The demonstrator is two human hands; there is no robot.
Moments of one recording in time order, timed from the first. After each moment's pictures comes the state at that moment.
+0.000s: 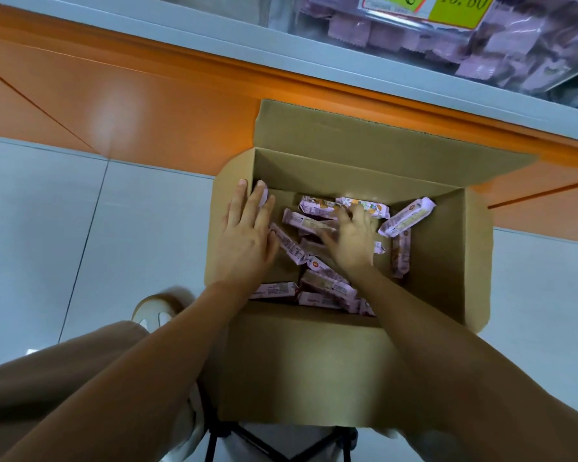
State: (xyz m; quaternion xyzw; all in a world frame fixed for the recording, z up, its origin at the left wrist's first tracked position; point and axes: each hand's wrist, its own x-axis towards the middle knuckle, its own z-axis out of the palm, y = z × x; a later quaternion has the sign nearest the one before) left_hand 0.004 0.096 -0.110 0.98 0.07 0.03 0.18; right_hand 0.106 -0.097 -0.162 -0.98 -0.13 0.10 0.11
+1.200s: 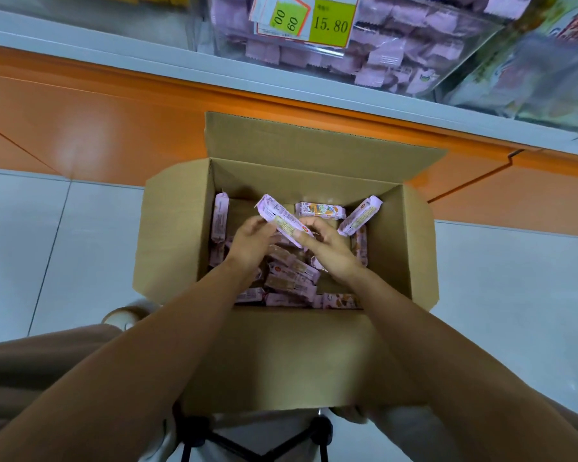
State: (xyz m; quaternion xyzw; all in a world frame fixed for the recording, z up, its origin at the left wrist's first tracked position) left_hand 0.040 0.023 -0.080 0.51 0.36 -0.11 0.77; right_hand 0.089 -0.130 -0.097 -0.80 -0.03 0.31 0.52
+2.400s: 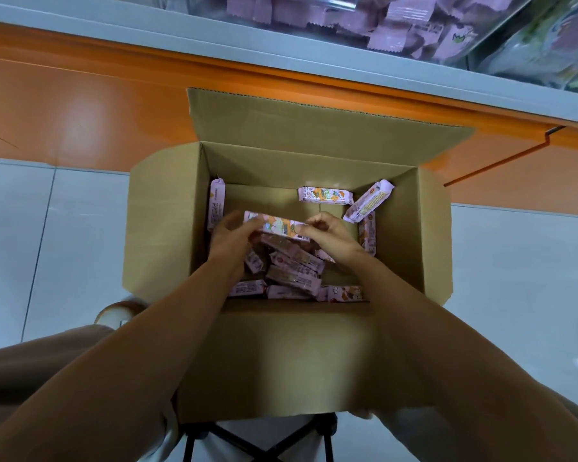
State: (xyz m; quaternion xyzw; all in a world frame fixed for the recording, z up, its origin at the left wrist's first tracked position) left_hand 0.039 0.042 -0.134 0.45 0.47 -0.08 0.76; right_hand 0.107 -0.133 -0.132 -0.76 0.10 0.37 0.52
